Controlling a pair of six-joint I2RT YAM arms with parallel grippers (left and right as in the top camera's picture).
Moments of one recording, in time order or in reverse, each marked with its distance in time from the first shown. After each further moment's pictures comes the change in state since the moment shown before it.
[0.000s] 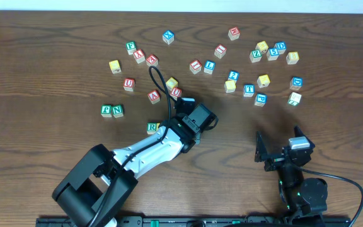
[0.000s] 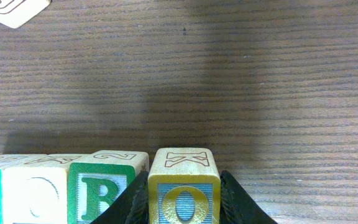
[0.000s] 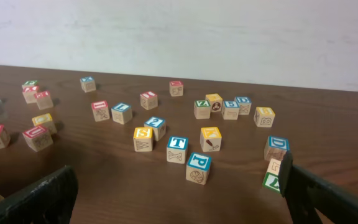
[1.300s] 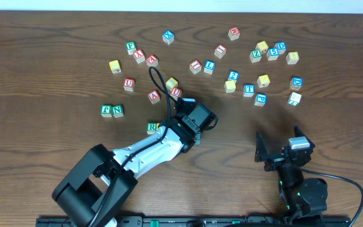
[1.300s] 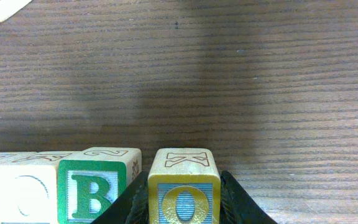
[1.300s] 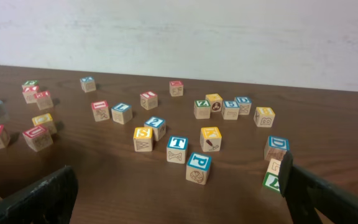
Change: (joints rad) left arm 0.000 0.000 0.000 0.000 0.030 0.000; right arm 0.000 0.000 0.000 0.000 0.000 0.000
